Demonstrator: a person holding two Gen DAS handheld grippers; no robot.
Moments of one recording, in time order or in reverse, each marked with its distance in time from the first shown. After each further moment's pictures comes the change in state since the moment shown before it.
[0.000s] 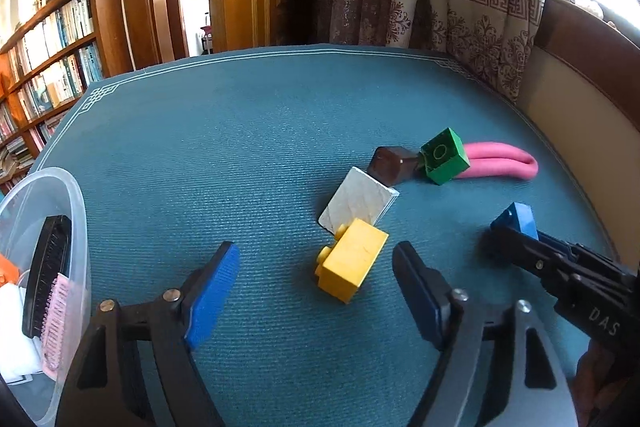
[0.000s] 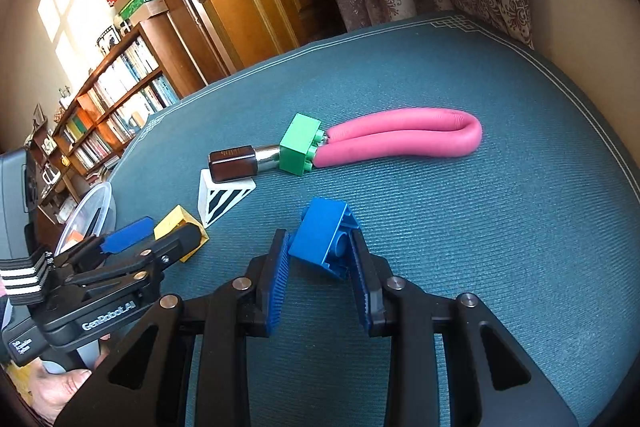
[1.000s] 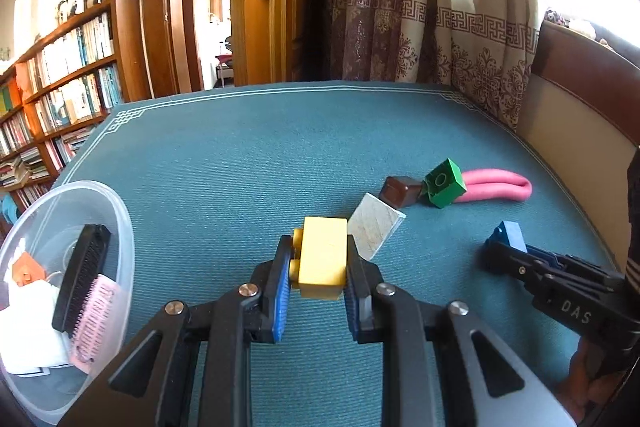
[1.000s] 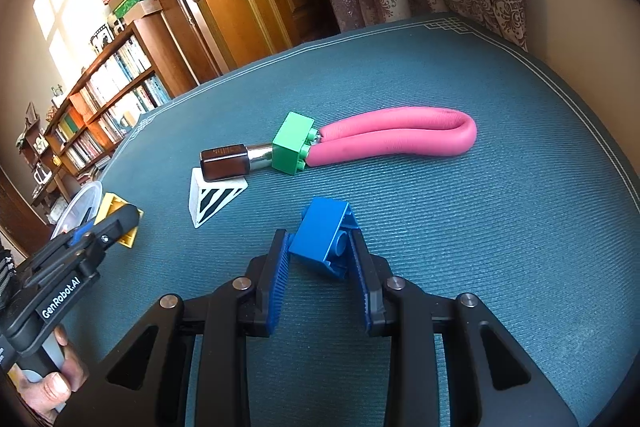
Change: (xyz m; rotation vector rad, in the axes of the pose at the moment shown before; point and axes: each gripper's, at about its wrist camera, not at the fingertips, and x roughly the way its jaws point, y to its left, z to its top) left arm -0.039 0.017 -0.004 -0.015 -0.152 0.061; right arm 0.001 0.004 -0.003 -0.006 -0.010 -0.045
